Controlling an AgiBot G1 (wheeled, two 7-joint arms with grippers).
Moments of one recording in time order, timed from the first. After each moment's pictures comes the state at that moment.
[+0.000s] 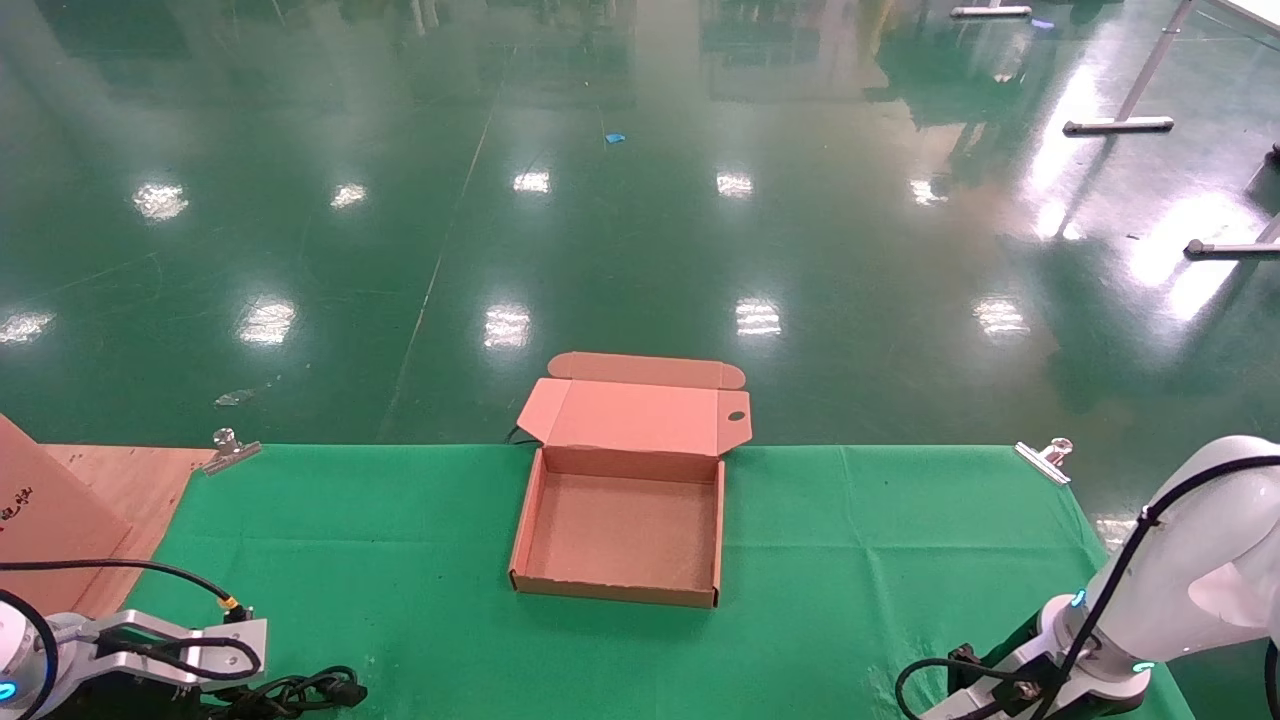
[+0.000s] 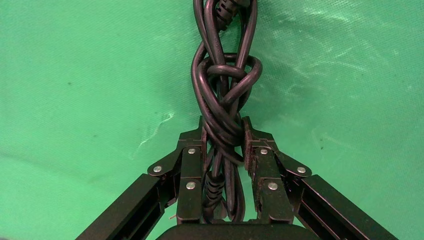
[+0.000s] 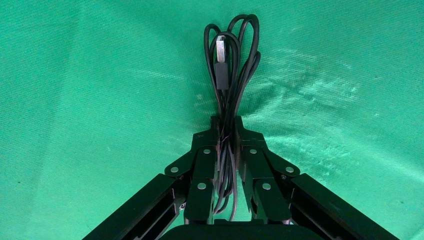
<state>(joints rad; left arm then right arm) -1.62 1.02 0.87 -0.01 1.82 1.10 0.37 1.65 -1.26 -0.88 0.02 -2.03 -1.20 -0.81</state>
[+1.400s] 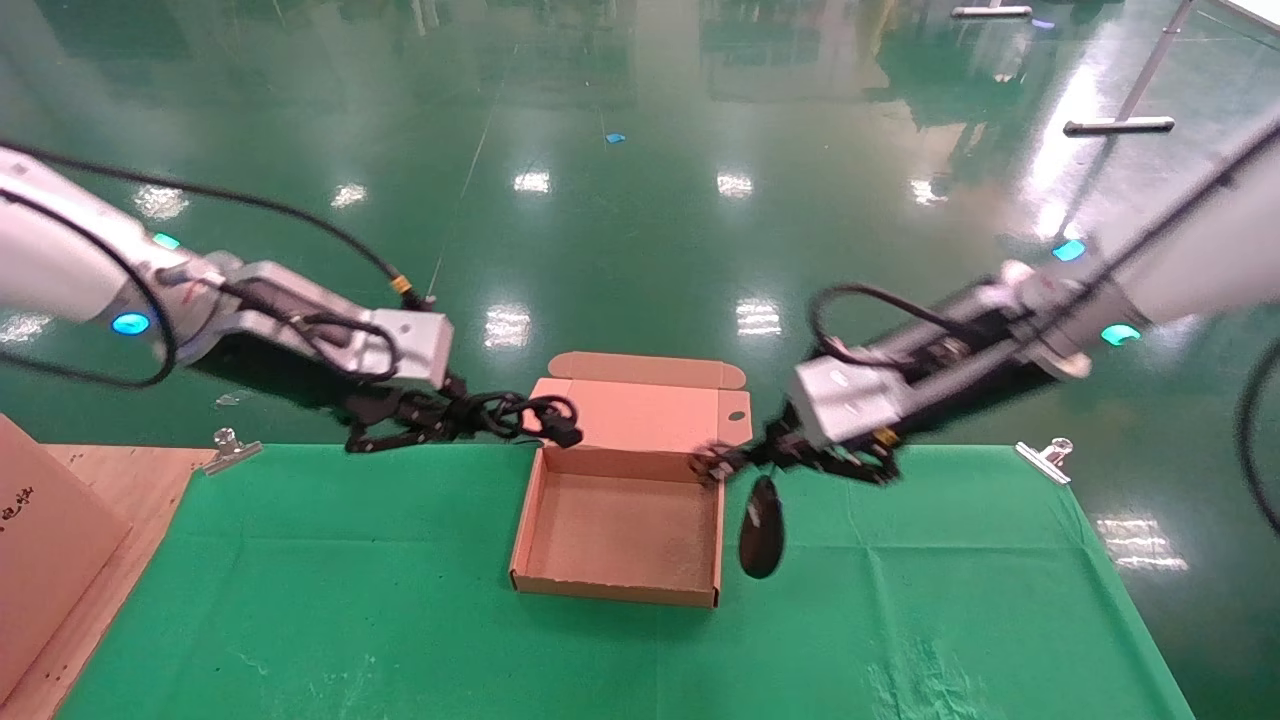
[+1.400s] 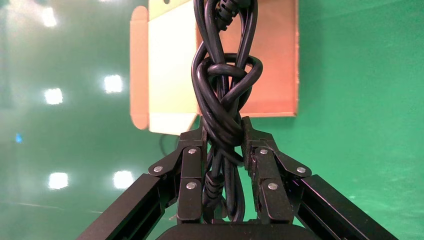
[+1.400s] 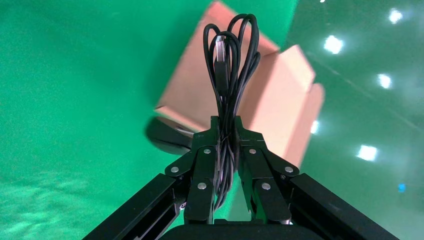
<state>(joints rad) -2.01 1.18 0.84 -0.30 1.76 1.41 0.36 2.05 -1.29 -0.73 0.09 -1.80 -1.49 -0.71</state>
